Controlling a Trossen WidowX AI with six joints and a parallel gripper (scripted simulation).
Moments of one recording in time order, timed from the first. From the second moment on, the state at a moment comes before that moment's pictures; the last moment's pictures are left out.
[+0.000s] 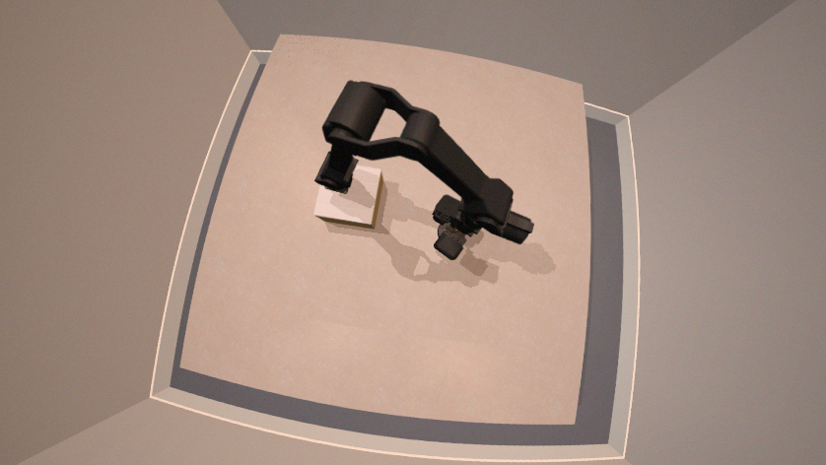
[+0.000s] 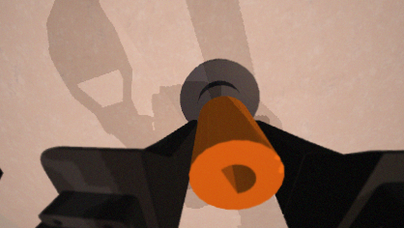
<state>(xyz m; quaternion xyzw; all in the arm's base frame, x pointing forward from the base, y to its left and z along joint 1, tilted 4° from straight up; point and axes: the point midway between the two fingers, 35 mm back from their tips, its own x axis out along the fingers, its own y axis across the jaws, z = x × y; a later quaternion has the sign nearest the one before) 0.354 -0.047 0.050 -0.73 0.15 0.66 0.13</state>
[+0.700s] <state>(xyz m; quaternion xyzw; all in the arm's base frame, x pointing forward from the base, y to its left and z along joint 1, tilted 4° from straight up) 0.350 -0.047 0.050 -0.64 0.35 0.58 0.36</state>
